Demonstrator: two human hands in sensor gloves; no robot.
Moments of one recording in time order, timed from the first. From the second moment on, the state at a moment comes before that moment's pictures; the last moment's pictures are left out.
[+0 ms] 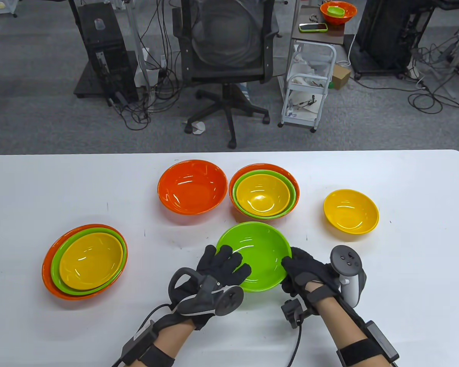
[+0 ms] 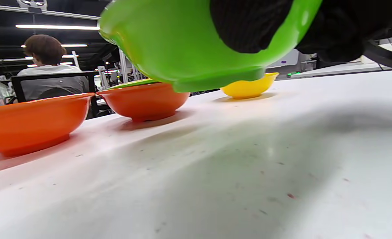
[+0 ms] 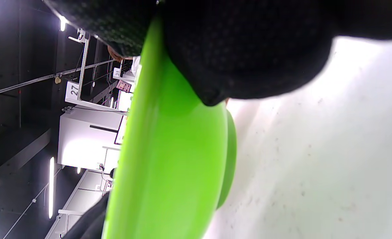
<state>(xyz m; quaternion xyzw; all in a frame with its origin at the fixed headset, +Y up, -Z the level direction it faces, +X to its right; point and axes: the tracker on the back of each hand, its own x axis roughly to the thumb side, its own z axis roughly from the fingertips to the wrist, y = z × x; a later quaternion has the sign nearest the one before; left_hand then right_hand) -0.076 -0.712 -0.288 0.04 -0.32 -0.06 0.95 0.180 -0.750 -0.334 -0.04 0.07 0.78 0.62</state>
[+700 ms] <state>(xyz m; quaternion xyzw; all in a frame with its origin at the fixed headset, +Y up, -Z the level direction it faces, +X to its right) -0.112 -0.716 -0.304 0.09 -0.25 -0.07 0.96 0.172 -0.741 -0.331 0.04 0.05 0.86 0.50</state>
